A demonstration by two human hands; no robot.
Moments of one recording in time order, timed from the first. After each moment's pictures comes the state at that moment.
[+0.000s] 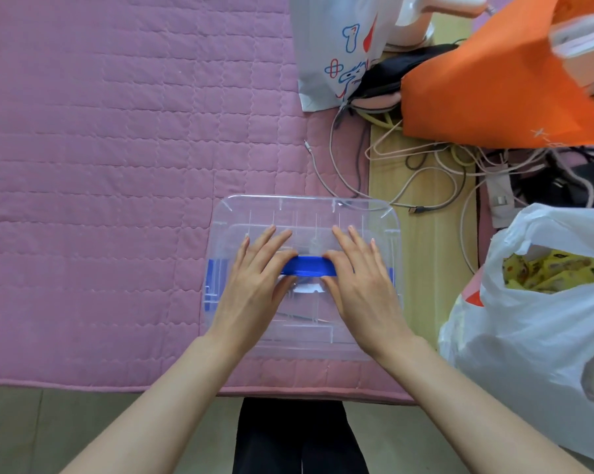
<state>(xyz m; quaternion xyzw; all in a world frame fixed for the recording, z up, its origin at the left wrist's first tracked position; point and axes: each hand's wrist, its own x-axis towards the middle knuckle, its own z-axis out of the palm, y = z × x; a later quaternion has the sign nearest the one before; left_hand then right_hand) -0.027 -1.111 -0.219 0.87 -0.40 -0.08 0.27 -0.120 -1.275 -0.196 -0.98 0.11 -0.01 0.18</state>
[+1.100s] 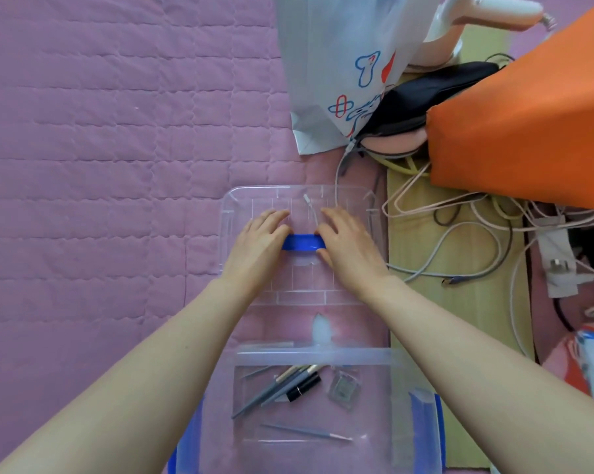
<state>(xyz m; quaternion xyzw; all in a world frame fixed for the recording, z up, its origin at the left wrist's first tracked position) 0.159 -1.217 -0.358 0.88 -0.42 -0.17 0.15 0.070 -1.374 -0.339 -0.97 0.11 0.16 0.17</state>
